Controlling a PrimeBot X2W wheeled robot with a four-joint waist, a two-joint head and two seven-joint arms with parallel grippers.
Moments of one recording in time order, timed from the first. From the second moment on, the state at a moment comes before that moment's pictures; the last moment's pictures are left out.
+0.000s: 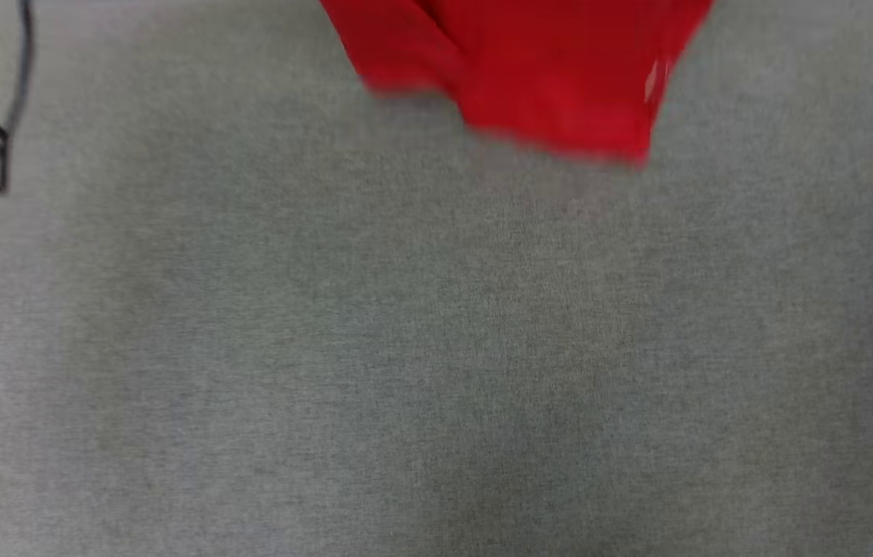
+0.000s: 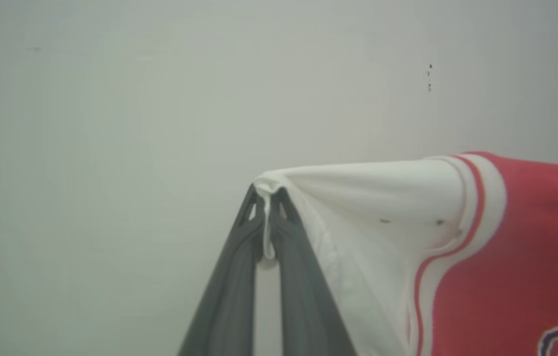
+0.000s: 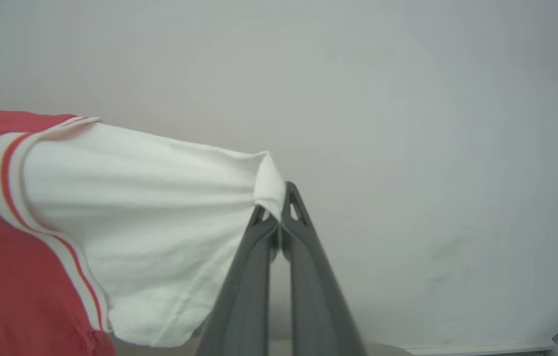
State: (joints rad) left arm -1.33 0.47 -0.31 0.52 -0.56 0.06 -0.05; right arm -1.20 -0.39 -0.10 0.36 0.25 0.13 0.46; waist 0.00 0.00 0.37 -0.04
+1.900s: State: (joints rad) left arm -0.15 0.50 -0.21 0.04 -0.75 0.22 -0.14; right arm -0.06 -0.29 -0.04 -0.02 0.48 0.13 0.31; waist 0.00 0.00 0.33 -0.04
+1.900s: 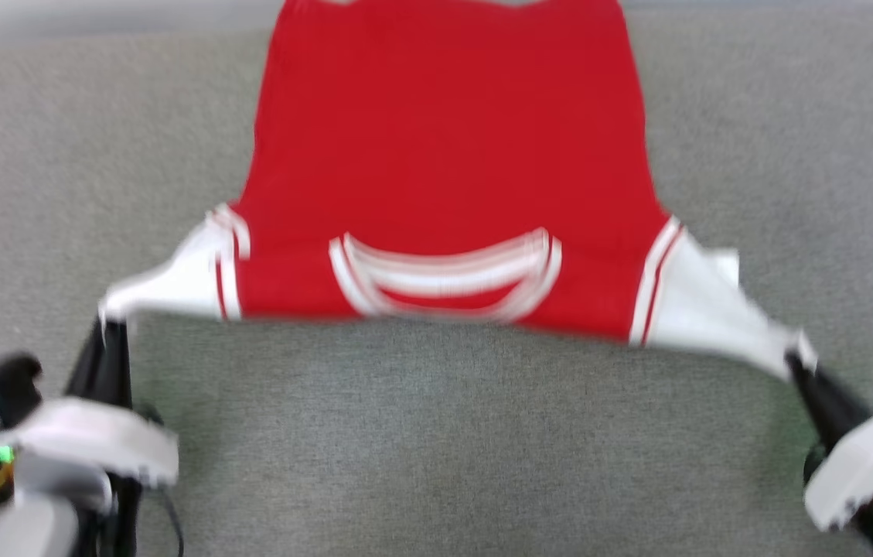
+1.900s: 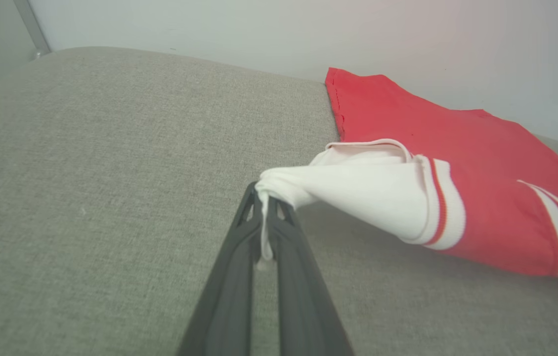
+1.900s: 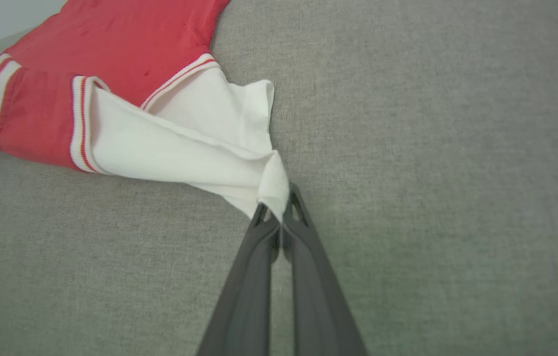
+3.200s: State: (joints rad) left arm -0.01 0.38 -0.38 -0.08 -0.69 0.25 -0.17; right arm -0.48 -0.23 -0.23 0.29 0.42 0.13 0.44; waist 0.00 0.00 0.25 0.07
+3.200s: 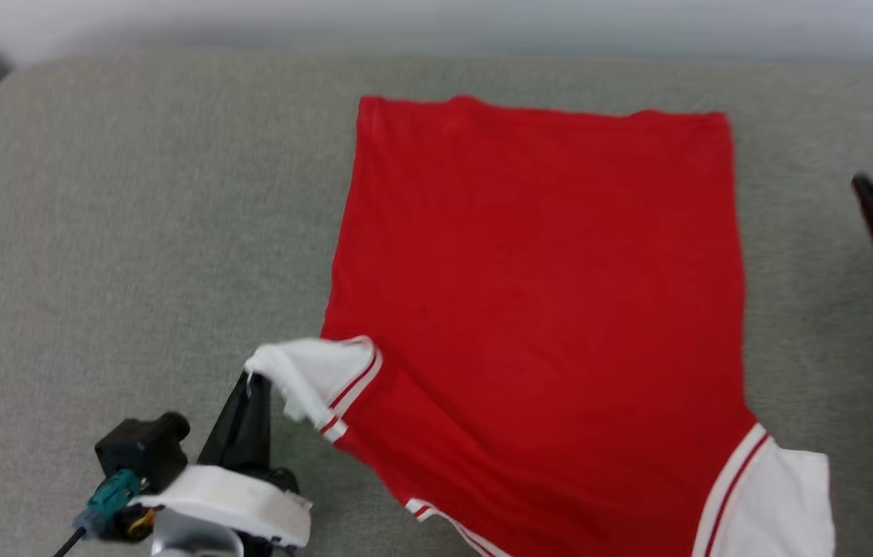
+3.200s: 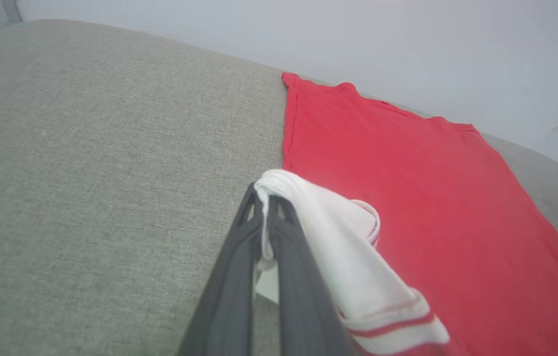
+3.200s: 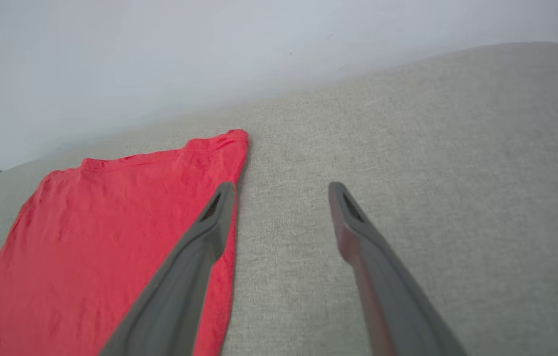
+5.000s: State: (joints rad) left arm 0.00 0.38 -0.35 0.03 -0.68 0.22 -0.19; right arm -0.44 -0.52 -0.11 0.15 0.40 0.13 1.00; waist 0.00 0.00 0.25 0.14
